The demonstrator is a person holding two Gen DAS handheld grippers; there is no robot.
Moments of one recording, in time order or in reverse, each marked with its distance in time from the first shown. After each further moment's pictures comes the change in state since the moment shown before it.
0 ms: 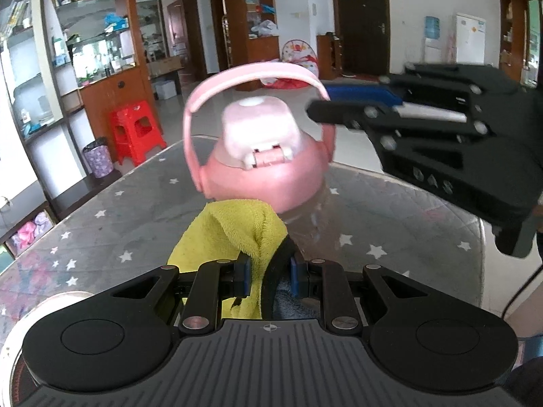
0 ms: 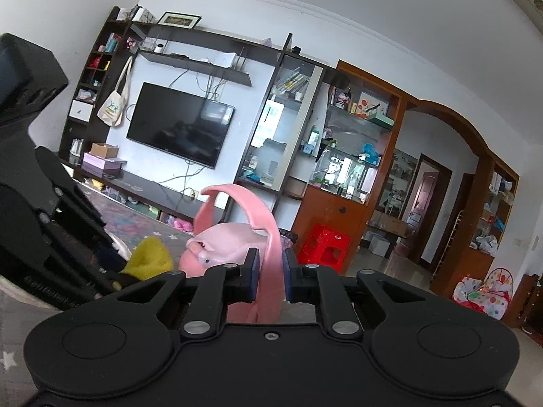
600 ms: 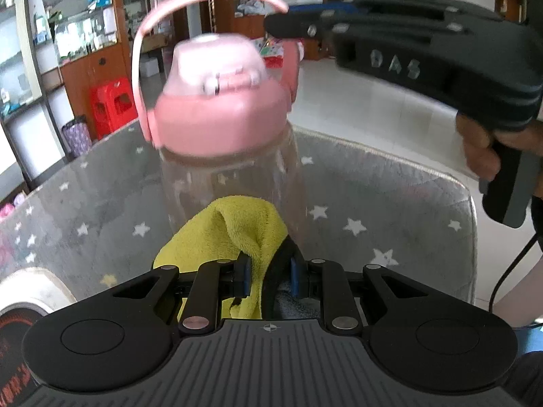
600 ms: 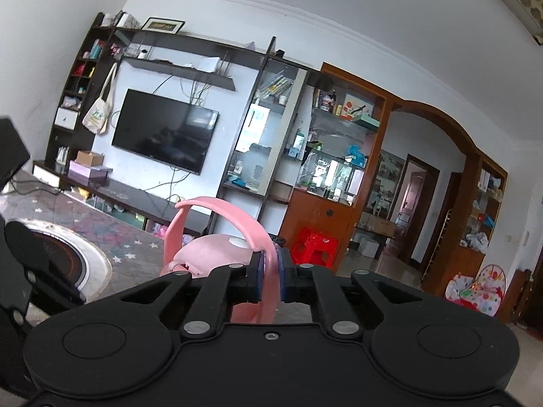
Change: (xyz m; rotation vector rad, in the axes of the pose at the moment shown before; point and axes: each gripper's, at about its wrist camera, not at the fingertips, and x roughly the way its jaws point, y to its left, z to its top) left arm 0.038 -0.018 -0.023 -0.035 0.084 -0.060; right arm 0.010 -0.016 0.001 0.048 -0.021 -0.041
